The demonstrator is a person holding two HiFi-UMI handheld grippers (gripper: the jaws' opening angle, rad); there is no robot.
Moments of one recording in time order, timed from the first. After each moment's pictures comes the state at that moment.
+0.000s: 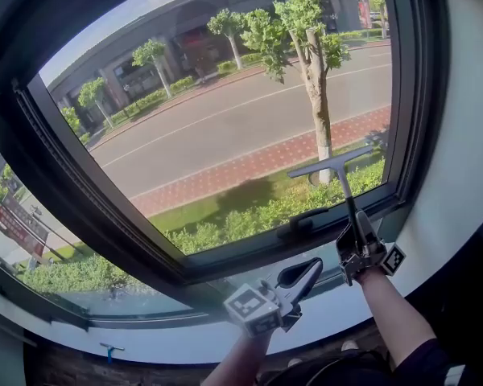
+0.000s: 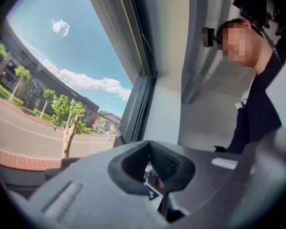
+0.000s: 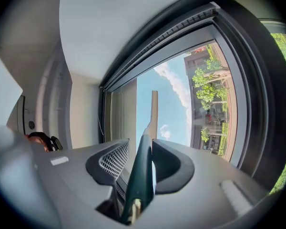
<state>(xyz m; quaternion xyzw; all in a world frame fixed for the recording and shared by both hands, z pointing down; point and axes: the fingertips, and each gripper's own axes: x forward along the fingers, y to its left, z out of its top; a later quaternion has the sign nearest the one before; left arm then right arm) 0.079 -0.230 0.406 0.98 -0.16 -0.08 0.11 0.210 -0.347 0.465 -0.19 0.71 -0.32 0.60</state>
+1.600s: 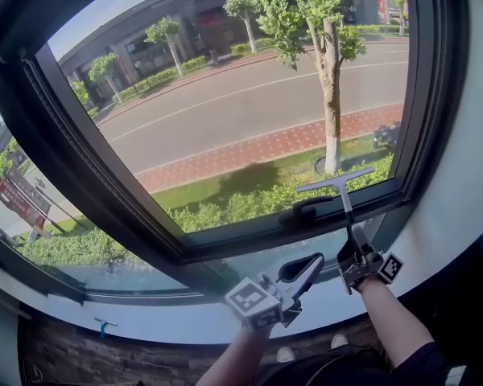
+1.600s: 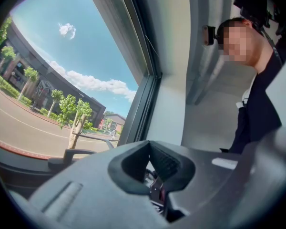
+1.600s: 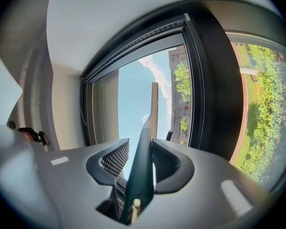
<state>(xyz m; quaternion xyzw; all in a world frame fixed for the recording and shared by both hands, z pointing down) 0.076 -0.223 0.415 0.97 -0.20 -0.09 0.13 0.190 -0.334 0.542 -0.24 0.71 -0.42 0.51</state>
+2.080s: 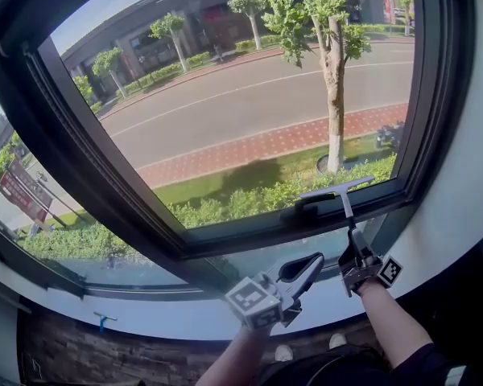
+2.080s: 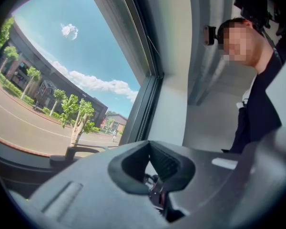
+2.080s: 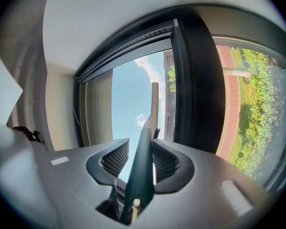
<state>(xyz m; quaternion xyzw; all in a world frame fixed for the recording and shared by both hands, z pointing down) 0.075 -0.223 0.419 0.96 -0.21 -0.09 0.14 0.193 -0.331 0.573 -0.27 0.70 -0.44 0.50</state>
